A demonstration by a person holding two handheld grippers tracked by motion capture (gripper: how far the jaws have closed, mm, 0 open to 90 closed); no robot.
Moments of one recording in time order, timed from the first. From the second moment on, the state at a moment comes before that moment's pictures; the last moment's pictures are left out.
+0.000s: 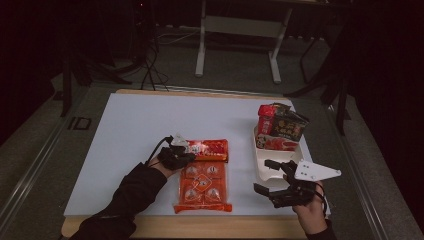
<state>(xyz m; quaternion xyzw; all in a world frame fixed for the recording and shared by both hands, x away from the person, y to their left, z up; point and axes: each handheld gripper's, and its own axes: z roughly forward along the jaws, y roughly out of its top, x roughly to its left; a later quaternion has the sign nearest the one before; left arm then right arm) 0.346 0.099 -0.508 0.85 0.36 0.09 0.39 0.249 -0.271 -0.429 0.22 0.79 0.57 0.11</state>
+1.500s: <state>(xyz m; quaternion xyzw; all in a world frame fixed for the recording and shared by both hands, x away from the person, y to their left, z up) 0.378 0.158 -0.544 0.78 0.46 0.03 0.41 0.242 -0.260 -0.429 0.23 0.80 0.54 0.13</state>
